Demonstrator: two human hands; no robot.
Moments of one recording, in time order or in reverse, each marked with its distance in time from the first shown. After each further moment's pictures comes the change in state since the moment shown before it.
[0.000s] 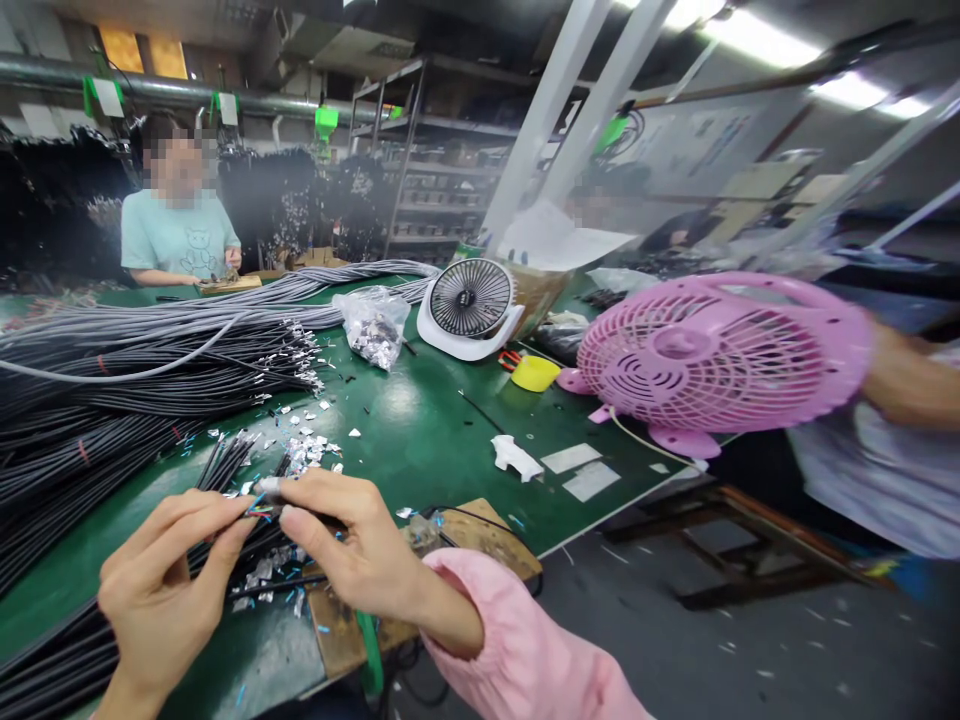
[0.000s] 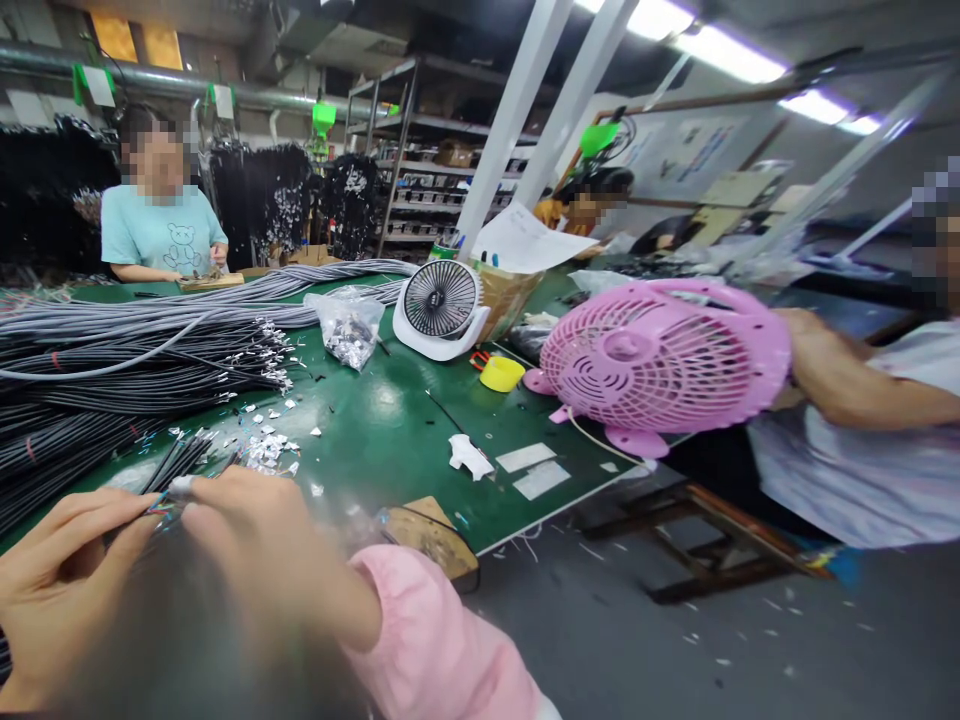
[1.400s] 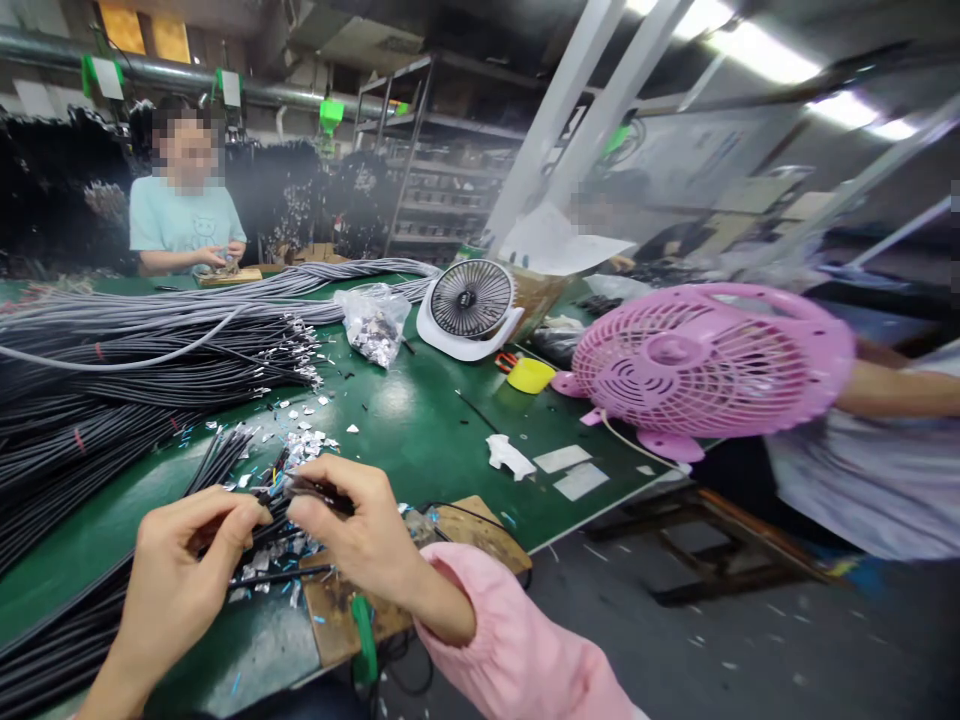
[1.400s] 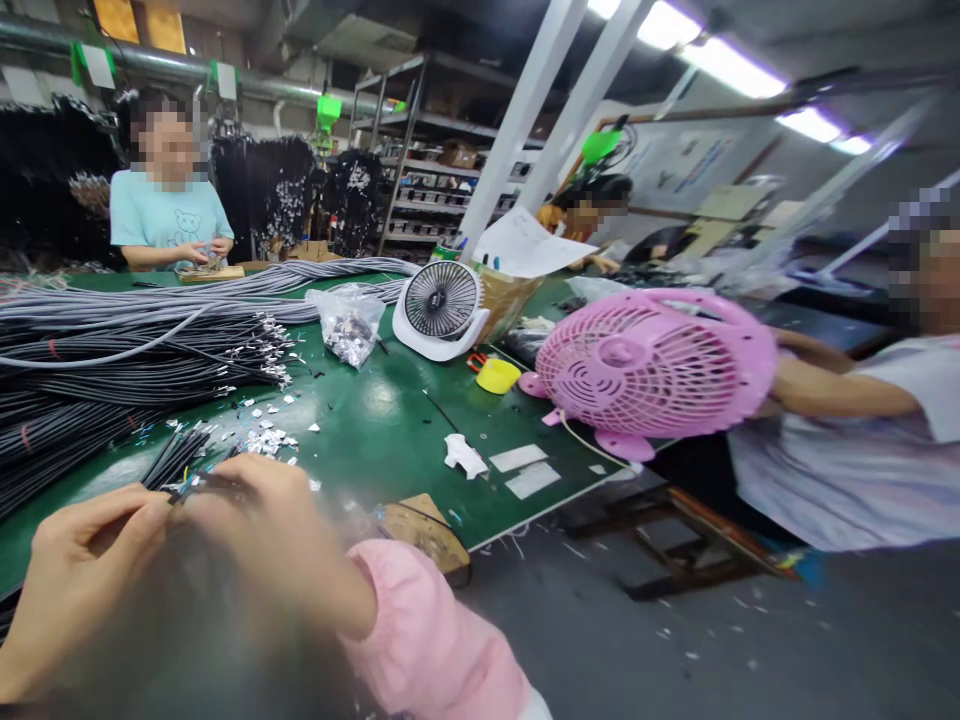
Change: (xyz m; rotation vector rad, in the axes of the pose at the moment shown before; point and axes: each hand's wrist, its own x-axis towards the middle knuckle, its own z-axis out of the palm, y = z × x) left_hand 0.017 0.010 -0.004 -0.154 -0.322 -0.359; right_hand 0.001 -0.003 0.002 0.070 0.092 0.308
